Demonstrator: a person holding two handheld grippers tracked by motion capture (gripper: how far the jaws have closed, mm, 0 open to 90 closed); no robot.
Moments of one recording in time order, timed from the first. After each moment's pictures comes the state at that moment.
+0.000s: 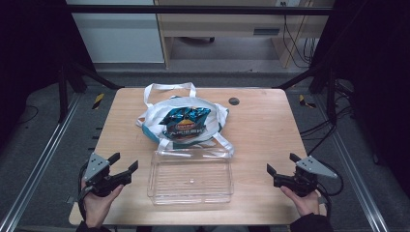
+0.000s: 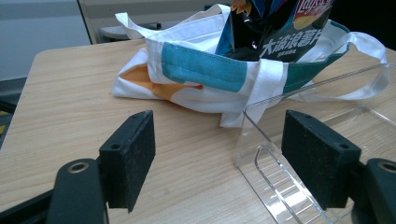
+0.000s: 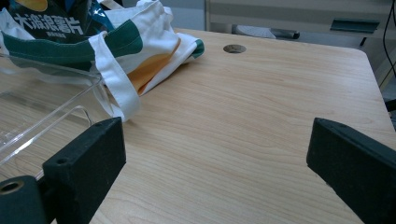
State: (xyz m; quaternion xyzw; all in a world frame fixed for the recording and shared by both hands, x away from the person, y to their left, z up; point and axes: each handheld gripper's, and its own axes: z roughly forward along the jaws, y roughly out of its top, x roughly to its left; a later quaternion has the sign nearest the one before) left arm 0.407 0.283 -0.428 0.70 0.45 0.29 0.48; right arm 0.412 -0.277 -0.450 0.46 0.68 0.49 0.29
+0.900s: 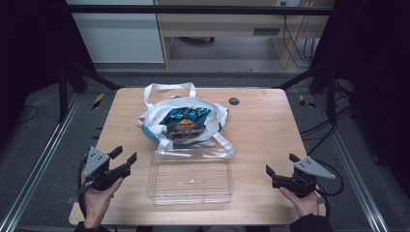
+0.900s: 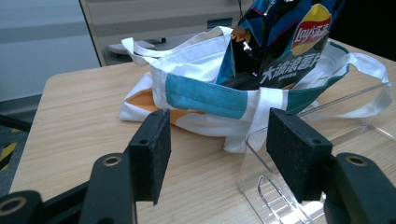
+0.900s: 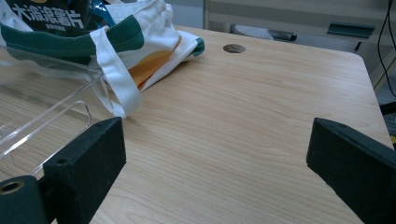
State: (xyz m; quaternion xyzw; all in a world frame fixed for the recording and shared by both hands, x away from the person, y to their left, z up) left arm 0.413 0.276 -0.411 0.69 0.44 0.31 0.48; right arm 0.410 -0.272 -0.449 0.45 0.69 0.47 0.31
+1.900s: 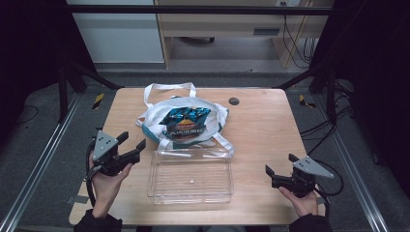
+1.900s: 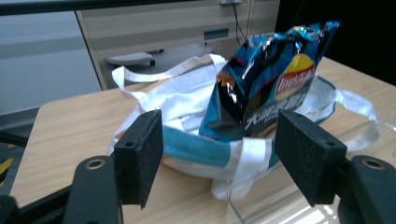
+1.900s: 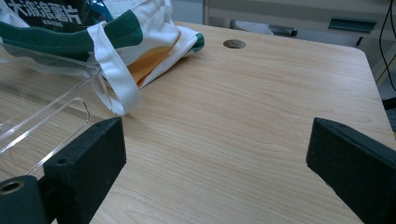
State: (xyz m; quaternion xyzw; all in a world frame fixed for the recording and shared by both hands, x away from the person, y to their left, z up) left arm 0.436 0.248 -0.370 0.68 0.43 0.32 0.50; right arm 0.411 -0.272 -0.451 0.45 0.69 0.47 0.30
